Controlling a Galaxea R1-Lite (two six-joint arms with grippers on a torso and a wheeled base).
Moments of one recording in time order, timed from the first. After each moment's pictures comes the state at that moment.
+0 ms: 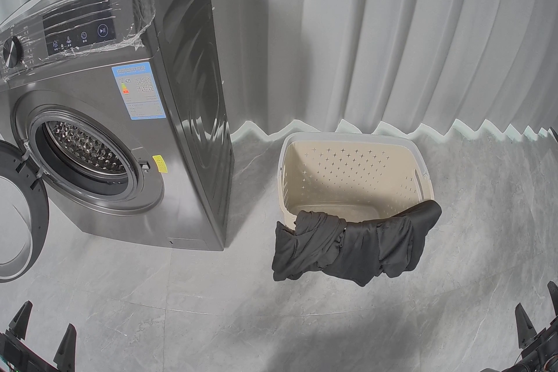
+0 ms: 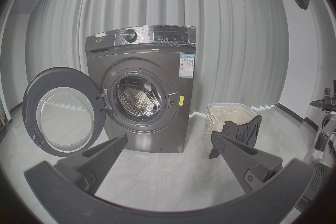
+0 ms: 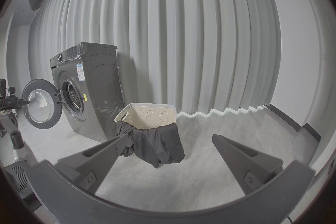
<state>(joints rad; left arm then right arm) 0.00 0.02 -0.02 0.00 -0.02 -0.02 0.00 0.02 -0.02 0.00 0.02 -0.01</state>
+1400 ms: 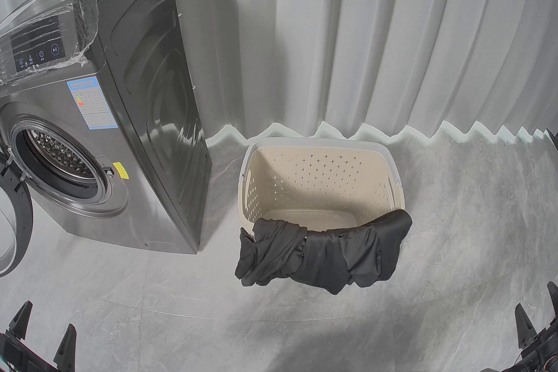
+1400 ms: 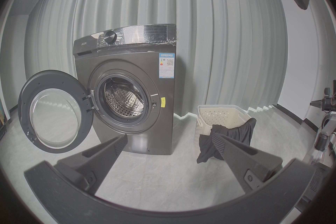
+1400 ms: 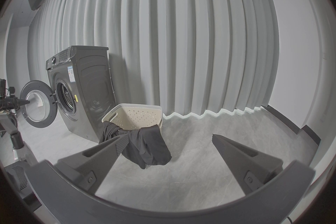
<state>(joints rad) 0.00 0.02 -0.02 0.00 -0.02 -0.02 0.00 0.02 -0.02 0.00 0.02 0.00</state>
